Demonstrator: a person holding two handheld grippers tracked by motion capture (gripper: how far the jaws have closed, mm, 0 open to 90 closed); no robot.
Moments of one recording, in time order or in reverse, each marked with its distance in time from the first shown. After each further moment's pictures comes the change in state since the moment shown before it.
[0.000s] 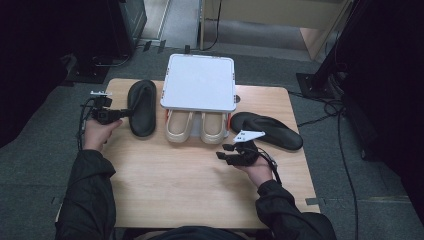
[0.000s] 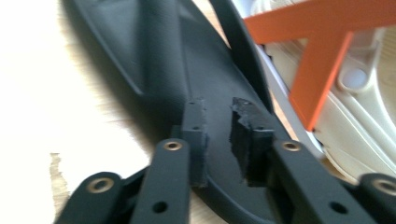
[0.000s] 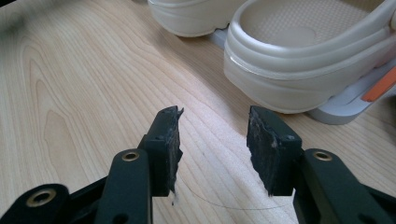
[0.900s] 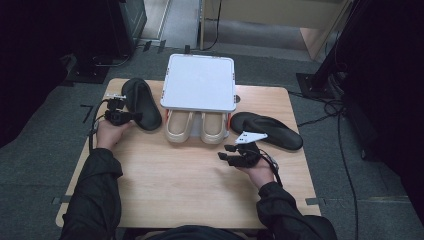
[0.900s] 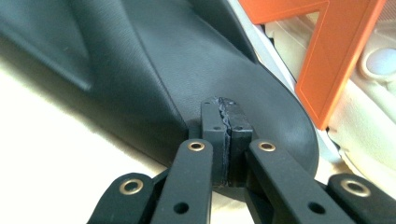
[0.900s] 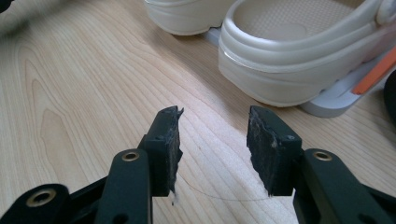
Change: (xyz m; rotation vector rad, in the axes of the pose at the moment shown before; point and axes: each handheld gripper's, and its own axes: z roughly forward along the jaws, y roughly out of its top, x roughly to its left) left arm -0.012 -0.007 0.035 0.050 -0.014 0.041; right arm 0.000 -0.005 -0.004 -0.011 -0.020 0.005
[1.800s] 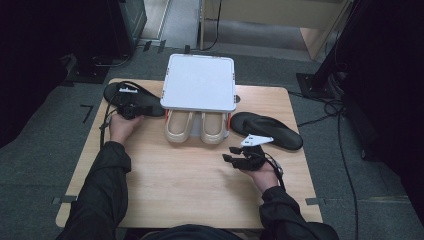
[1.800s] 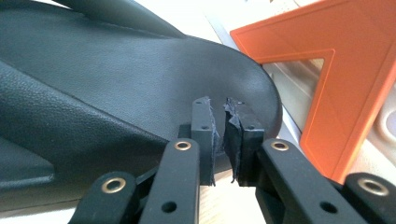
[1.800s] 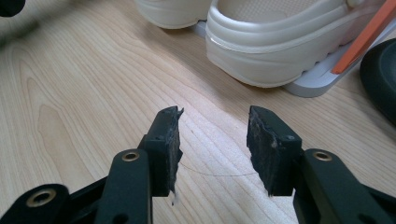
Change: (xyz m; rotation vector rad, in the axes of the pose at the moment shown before) left arm -0.016 0.024 0.034 -0.050 0.039 0.045; right arm -0.001 -0.012 -0.013 -0.012 -0.034 0.036
